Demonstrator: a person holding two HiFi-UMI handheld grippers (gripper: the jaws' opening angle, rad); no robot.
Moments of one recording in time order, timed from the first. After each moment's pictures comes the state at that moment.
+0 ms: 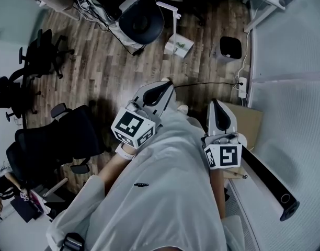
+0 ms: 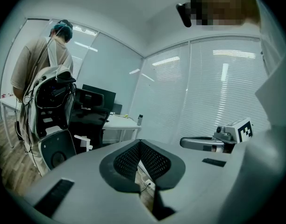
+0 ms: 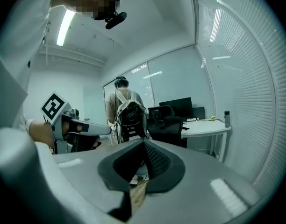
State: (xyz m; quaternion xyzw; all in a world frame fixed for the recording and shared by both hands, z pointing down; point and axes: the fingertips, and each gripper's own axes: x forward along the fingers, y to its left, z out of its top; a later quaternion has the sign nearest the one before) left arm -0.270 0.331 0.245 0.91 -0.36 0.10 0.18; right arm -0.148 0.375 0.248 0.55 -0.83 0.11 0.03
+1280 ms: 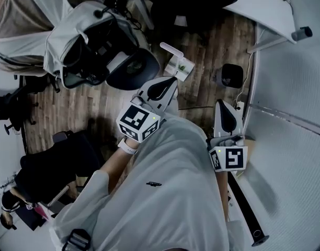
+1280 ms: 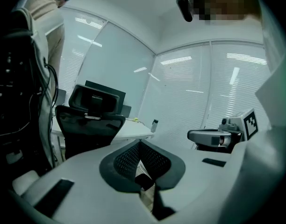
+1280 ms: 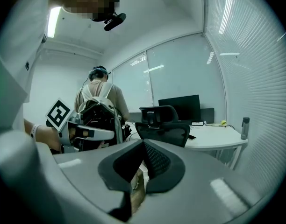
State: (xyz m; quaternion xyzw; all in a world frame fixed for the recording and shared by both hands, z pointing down) left arm -0.290 0.015 0.255 0.91 -0.36 0.10 0.20; right arm -0.167 0.067 0.224 0.54 -0.83 0.11 0.06
